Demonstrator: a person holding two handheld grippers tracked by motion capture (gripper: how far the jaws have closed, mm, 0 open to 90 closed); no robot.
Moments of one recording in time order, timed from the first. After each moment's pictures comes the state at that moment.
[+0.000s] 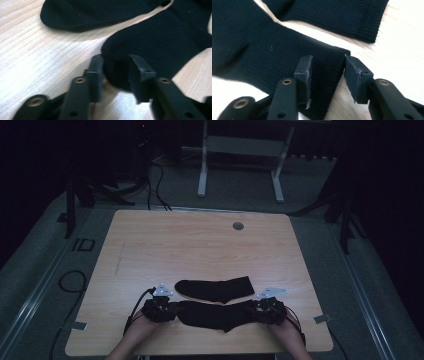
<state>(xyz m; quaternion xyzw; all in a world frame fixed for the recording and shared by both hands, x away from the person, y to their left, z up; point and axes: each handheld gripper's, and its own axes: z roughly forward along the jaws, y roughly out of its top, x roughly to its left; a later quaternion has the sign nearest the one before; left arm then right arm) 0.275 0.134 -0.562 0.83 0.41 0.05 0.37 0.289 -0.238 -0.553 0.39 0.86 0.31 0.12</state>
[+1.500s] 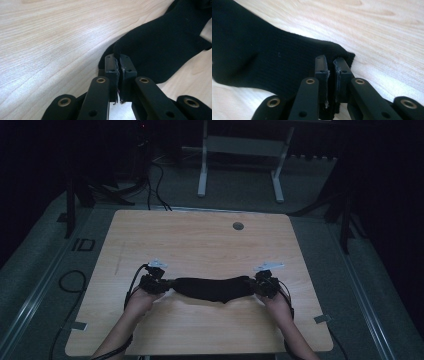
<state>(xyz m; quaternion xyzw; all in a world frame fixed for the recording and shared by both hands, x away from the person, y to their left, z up) 0.346 0.155 -0.547 0.80 0.46 0.05 0.37 0.363 -0.226 -0.540 0.43 0.83 0.33 0.13</state>
